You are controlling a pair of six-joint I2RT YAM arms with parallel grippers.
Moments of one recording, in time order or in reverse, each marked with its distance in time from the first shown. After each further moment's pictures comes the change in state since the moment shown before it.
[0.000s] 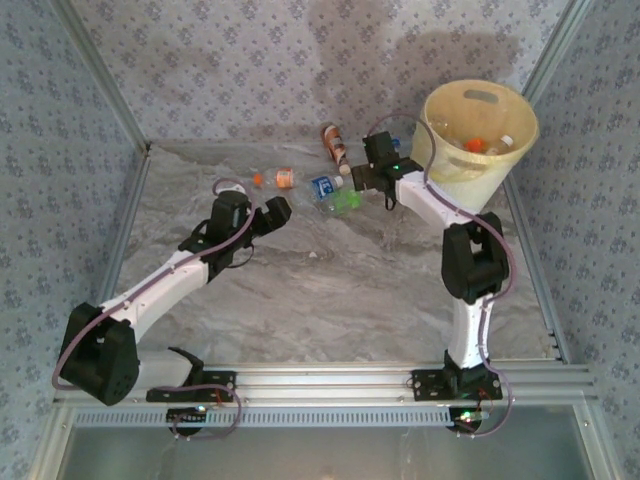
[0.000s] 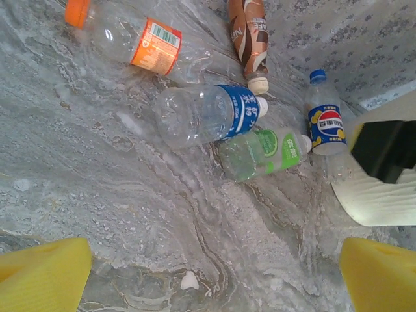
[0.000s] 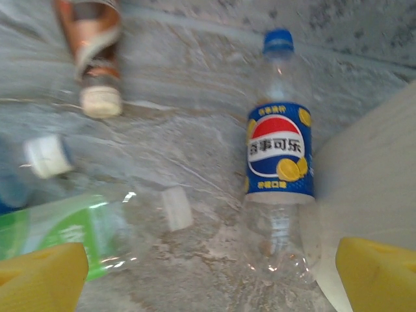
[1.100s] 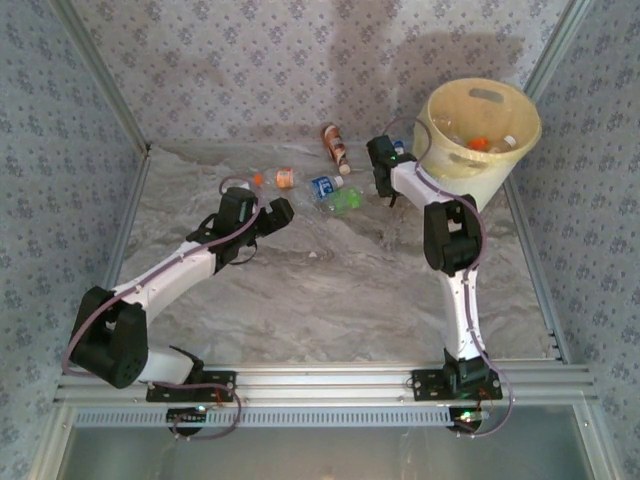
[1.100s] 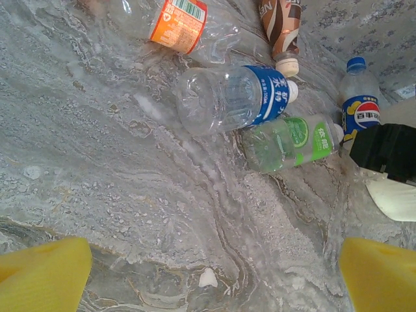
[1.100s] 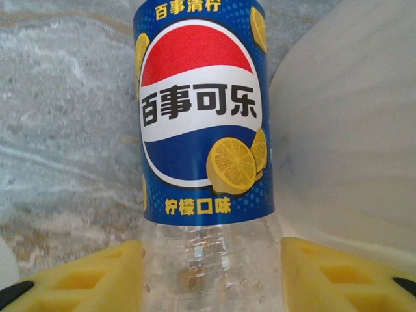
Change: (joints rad) left arm 0.004 0.093 0.047 -0.047 0.004 0.000; right arm -0.087 0.296 0.244 -0.253 0.119 0.115
